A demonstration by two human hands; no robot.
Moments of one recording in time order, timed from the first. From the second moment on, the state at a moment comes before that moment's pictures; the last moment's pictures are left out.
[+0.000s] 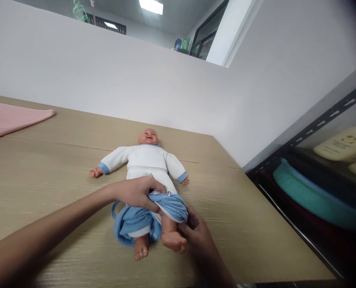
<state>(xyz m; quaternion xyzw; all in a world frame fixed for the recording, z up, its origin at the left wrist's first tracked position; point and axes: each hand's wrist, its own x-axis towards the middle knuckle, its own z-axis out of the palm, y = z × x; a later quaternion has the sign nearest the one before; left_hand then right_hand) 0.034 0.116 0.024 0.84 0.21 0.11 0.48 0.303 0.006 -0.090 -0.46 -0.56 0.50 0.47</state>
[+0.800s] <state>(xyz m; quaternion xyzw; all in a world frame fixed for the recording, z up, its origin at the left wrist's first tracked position) -0.029 0.069 0.020 0.82 0.46 0.15 0.31 0.311 0.066 -0.025 -0.37 -0.71 0.50 0.34</state>
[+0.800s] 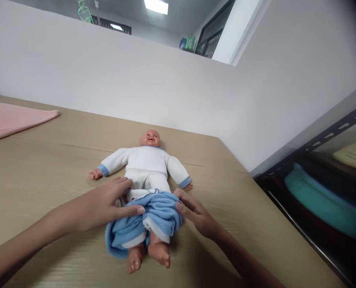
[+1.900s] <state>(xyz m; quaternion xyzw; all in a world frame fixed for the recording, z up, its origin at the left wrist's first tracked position) -0.040 0.044 -0.041 0.77 0.44 0.34 0.31 0.291 0.099 -0.047 -0.45 -0.66 0.46 0.37</state>
